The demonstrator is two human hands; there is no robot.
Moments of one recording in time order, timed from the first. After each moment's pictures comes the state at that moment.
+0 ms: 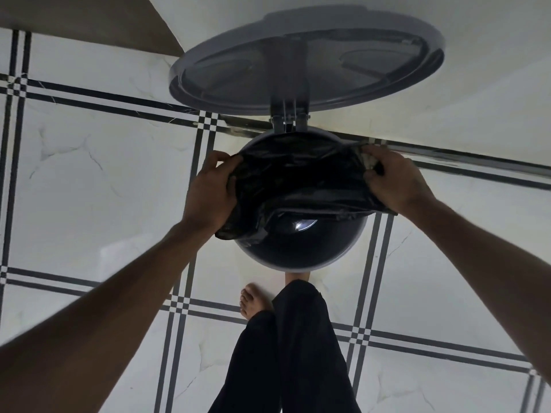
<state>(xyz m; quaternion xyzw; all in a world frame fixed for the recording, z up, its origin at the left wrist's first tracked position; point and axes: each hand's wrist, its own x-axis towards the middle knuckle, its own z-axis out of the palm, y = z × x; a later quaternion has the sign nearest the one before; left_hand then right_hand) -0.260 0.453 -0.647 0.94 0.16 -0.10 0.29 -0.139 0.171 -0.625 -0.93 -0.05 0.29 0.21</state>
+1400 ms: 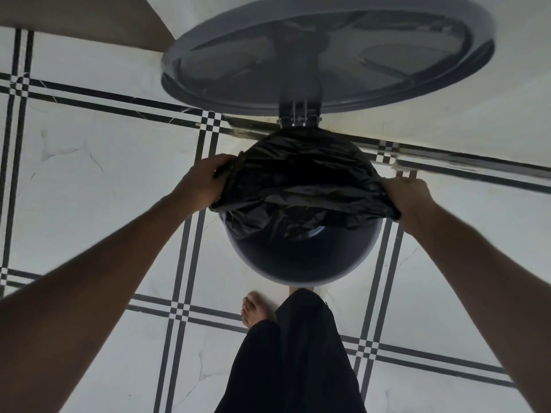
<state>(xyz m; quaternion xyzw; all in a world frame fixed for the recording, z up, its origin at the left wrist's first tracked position) -0.228 0.491 -0.680 0.85 0.24 -0.27 0.39 -0.136 0.154 -0.702 -0.77 0.35 0.32 0.44</state>
